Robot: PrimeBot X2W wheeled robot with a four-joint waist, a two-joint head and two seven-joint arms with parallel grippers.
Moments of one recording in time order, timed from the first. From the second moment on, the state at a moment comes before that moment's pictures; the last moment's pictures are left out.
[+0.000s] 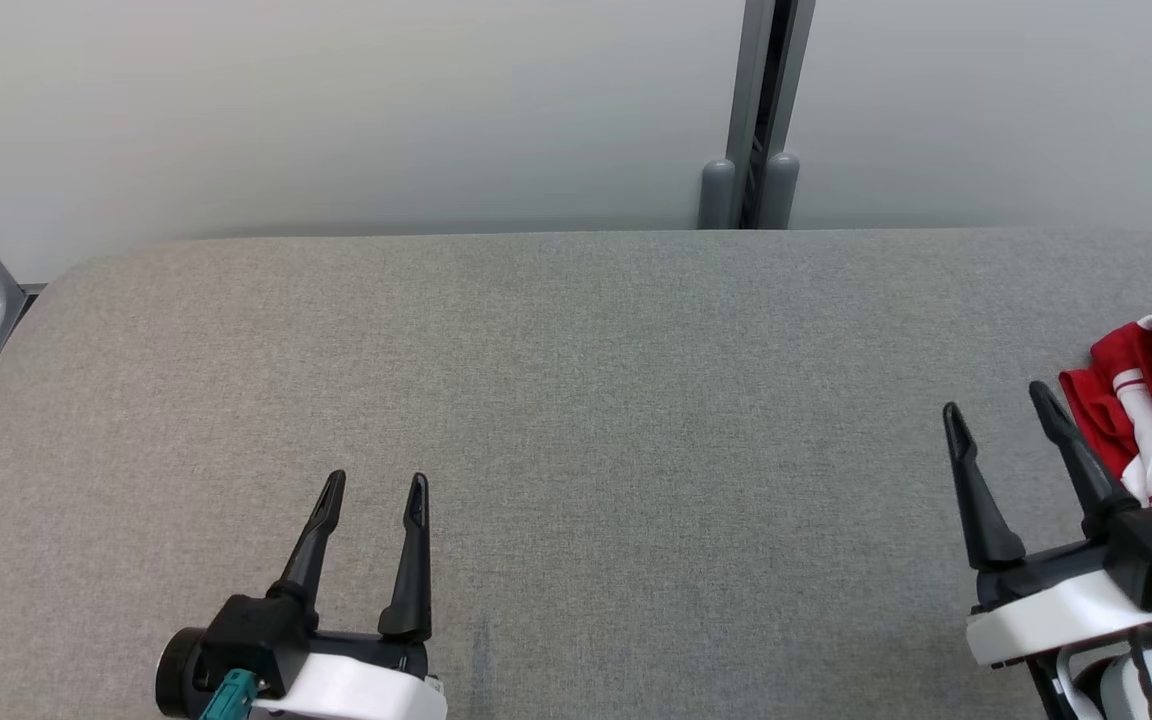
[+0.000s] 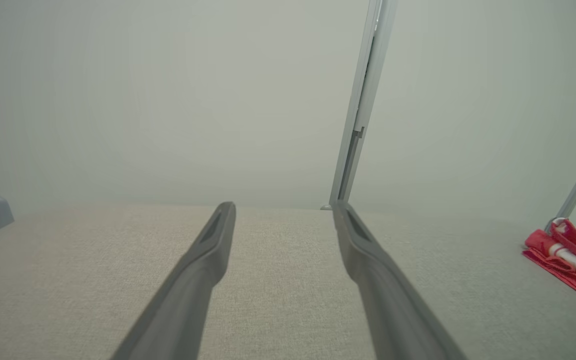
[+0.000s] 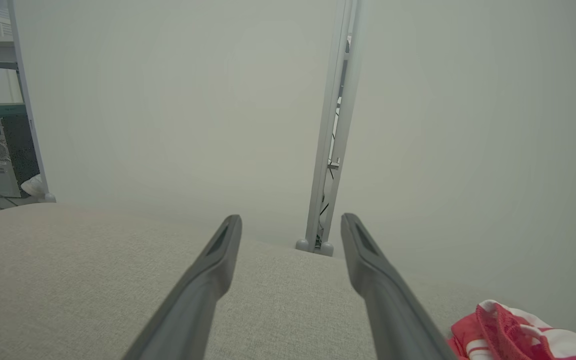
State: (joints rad) left arm 0.00 0.05 -0.24 0.08 -0.27 0.08 -0.26; right arm -0.13 -0.17 0.07 0.13 0.12 0.13 -0.26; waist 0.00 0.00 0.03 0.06
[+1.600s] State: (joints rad) left arm 0.02 0.05 -0.24 0.10 -0.28 0.10 -0.26; right arm -0.09 -0.13 0.04 0.14 0.06 0.13 -0.26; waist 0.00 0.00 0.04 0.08
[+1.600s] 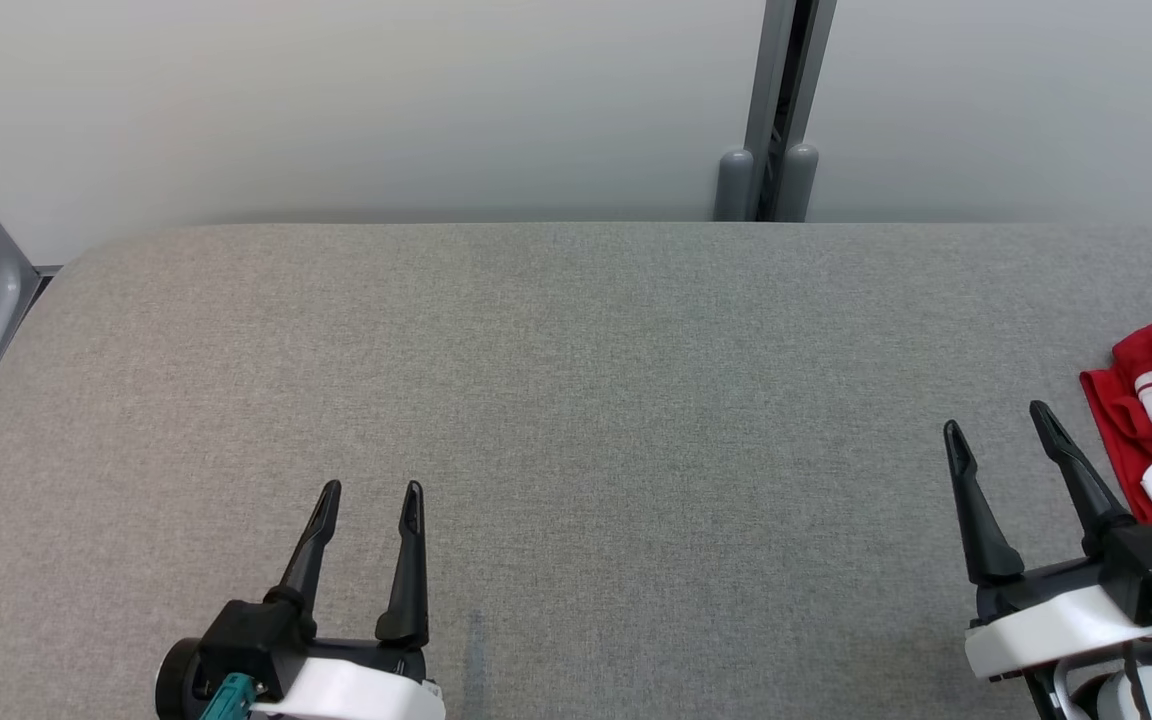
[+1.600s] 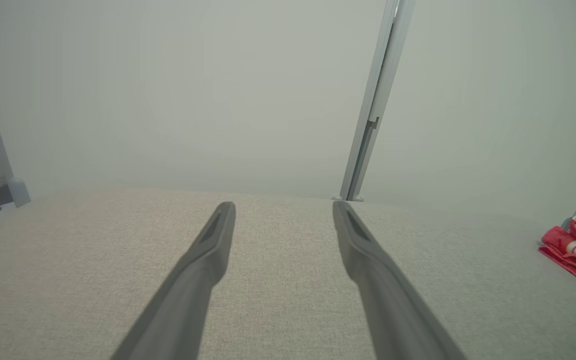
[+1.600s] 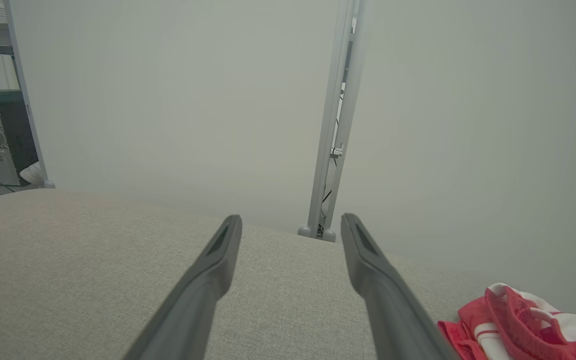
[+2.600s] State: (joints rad) left arm 0.05 0.05 -0.25 0.15 -0.30 0.09 -0.26; right arm -0.05 -0.11 0.05 0.20 0.06 0.13 -0.25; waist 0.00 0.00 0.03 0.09
